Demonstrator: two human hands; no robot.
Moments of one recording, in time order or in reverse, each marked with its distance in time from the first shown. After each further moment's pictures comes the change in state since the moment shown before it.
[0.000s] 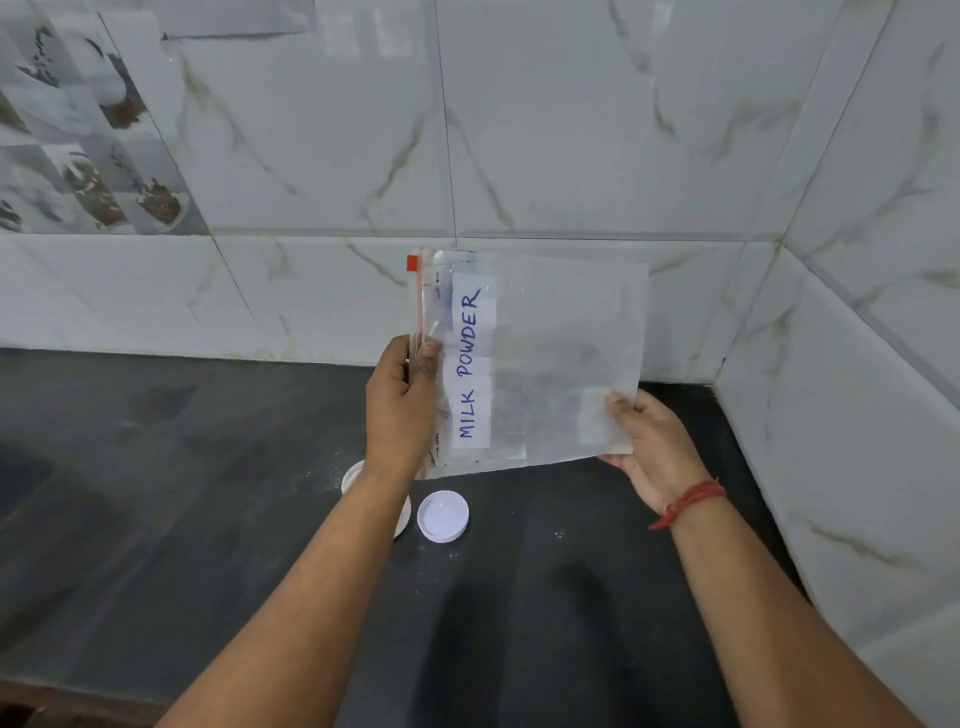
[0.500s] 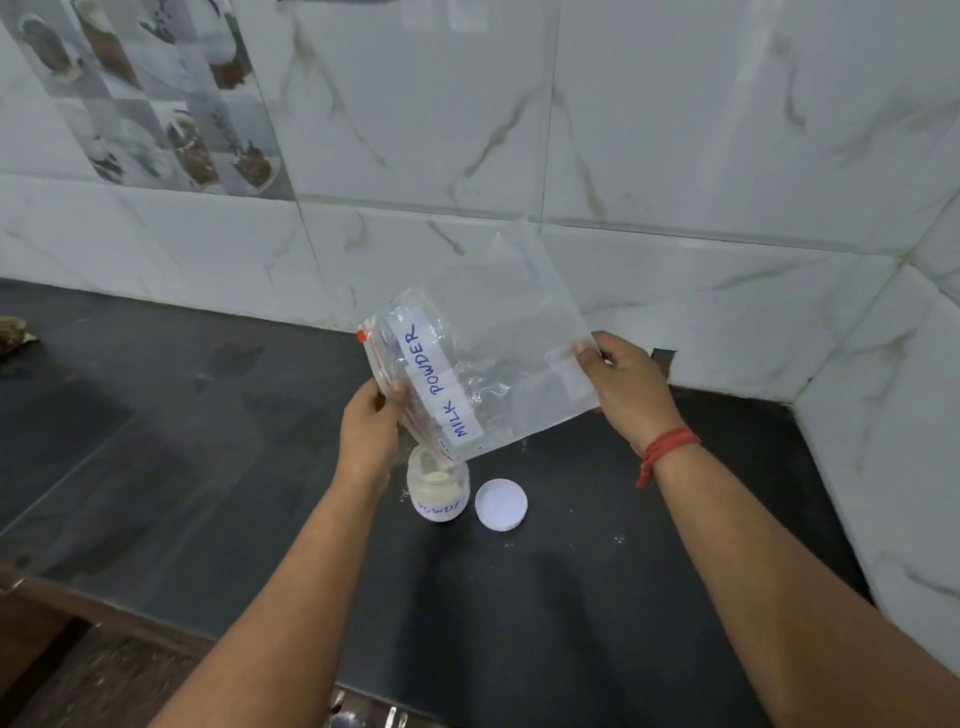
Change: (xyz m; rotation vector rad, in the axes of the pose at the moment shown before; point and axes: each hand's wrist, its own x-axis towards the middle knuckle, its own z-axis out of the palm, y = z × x) left_hand 0.009 -0.088 -0.113 -0.179 0.099 -0.359; right_hand 0.019 -0.031 0.128 -0.649 -0.076 -0.359
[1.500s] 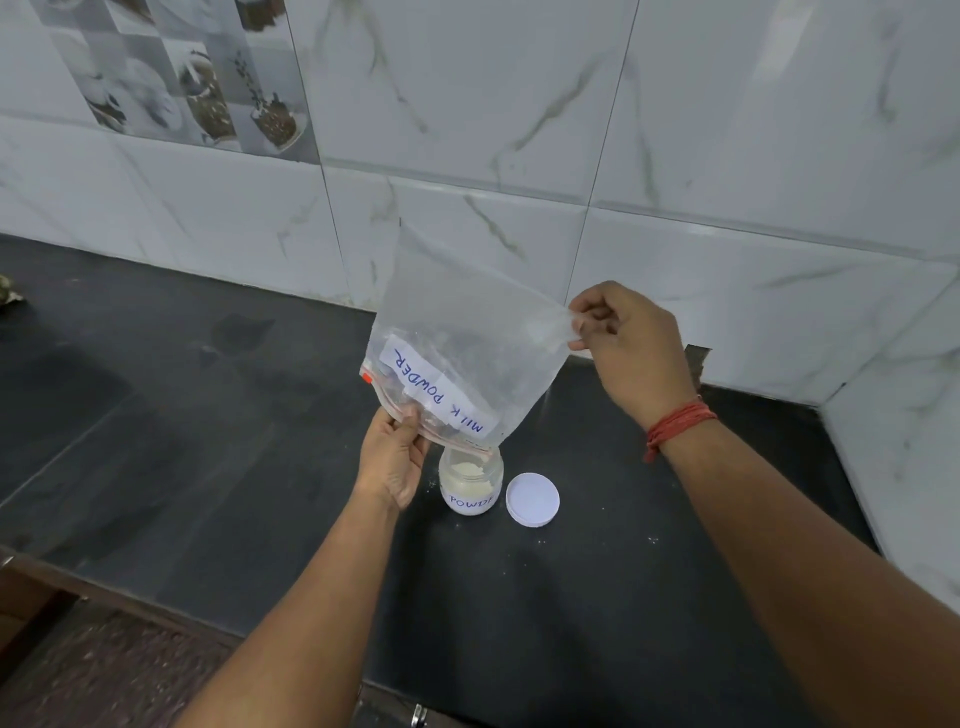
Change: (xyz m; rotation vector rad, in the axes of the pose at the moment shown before) left_hand 0.024 -0.065 -0.037 -0.614 -0.018 -0.271; right_hand 0.021 -0.046 0.054 -0.102 0.058 -0.227
